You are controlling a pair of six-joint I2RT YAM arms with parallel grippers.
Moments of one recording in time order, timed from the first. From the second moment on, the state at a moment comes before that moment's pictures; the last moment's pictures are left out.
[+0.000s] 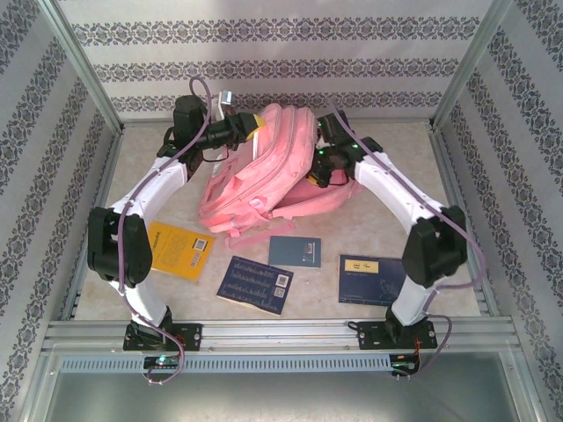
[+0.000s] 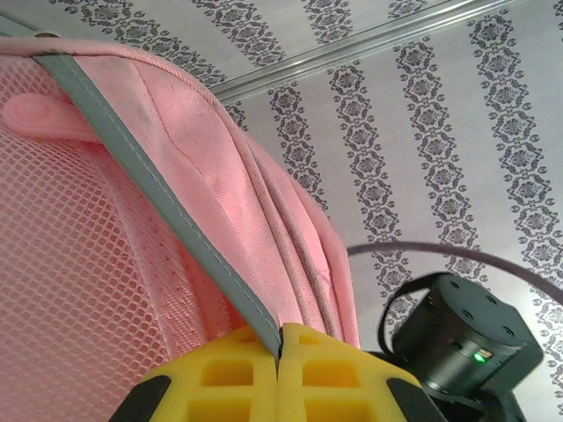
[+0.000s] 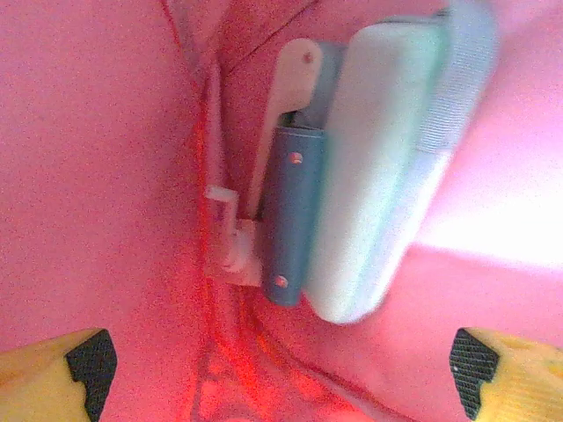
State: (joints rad) left arm -0.21 1.74 1.46 0.13 0.84 -1.08; right arm 0.41 1.71 1.53 -0.68 -0.35 0.94
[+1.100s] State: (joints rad) left arm -0.26 1.81 1.60 -0.30 0.69 -0.79; right arm 0.28 1.31 0.95 -1.11 -0.11 0.72
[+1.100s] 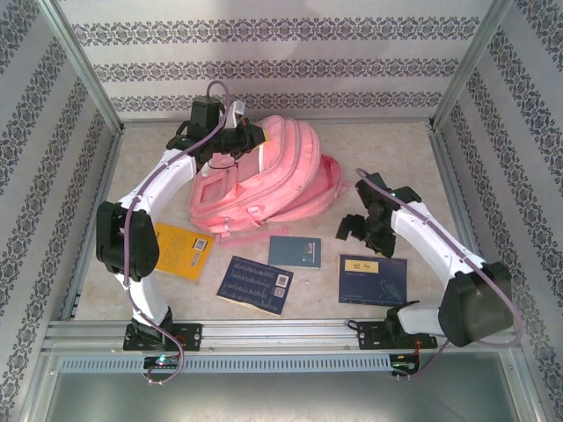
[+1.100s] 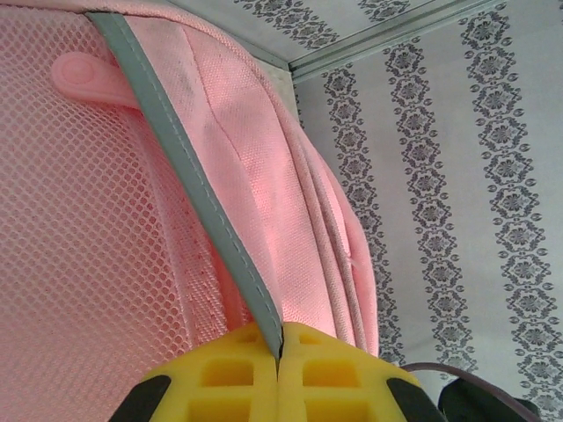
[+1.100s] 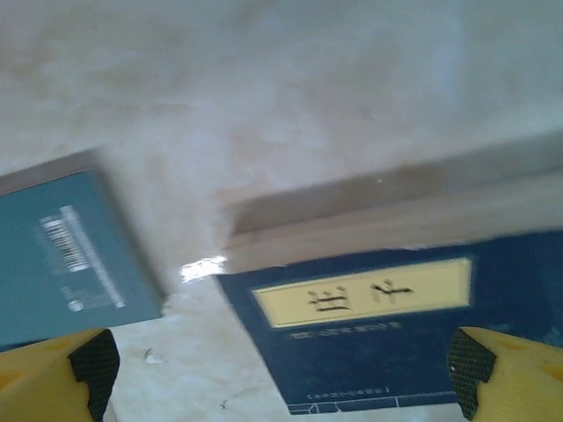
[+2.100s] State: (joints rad) left arm -0.53 1.84 1.69 -0.54 0.61 -0.57; right arm 0.15 1.63 0.98 -0.78 -0.51 0.83
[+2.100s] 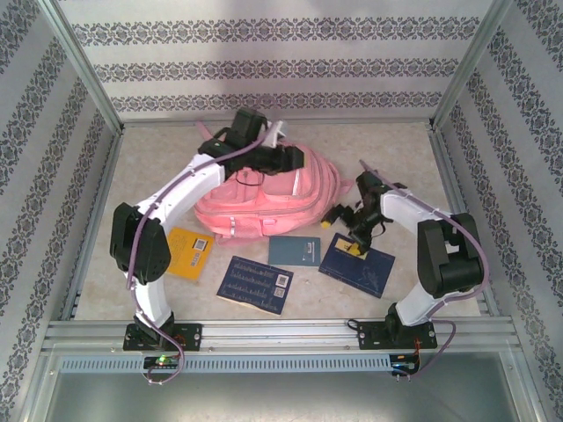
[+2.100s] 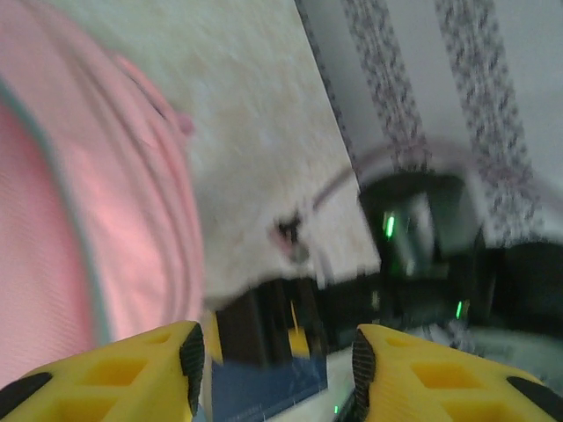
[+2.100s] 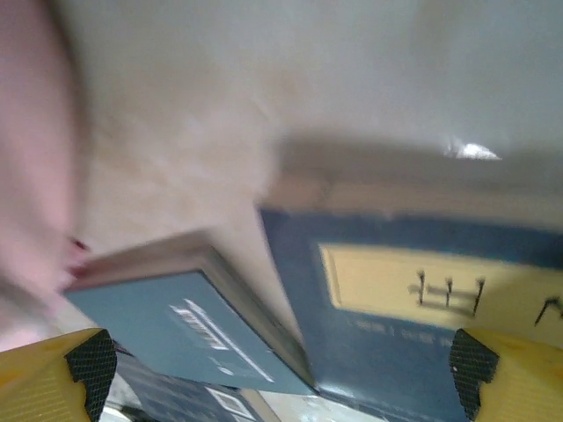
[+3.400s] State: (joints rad) left arm -1.05 2.09 1.53 -0.70 0.37 -0.23; right arm -0.05 1.65 0.99 -0.89 -0.20 0.62
